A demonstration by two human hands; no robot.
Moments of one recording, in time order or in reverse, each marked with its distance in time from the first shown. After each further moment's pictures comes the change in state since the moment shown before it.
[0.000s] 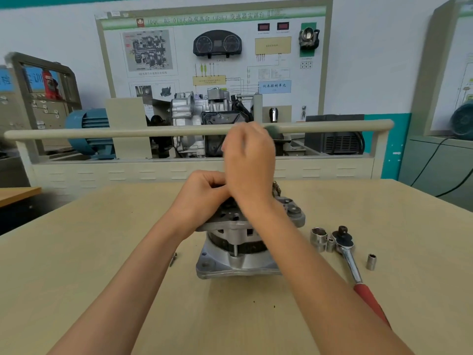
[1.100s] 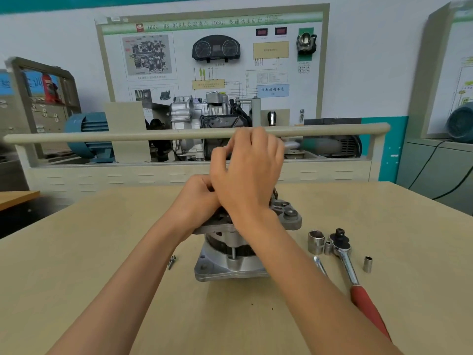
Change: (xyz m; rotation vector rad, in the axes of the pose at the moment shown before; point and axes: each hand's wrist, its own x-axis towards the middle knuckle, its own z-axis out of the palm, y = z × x) left_hand 0.002 0.000 -0.002 0.013 0.011 -0.068; right_hand -0.010 0.002 0.001 -0.508 0.113 -0.158
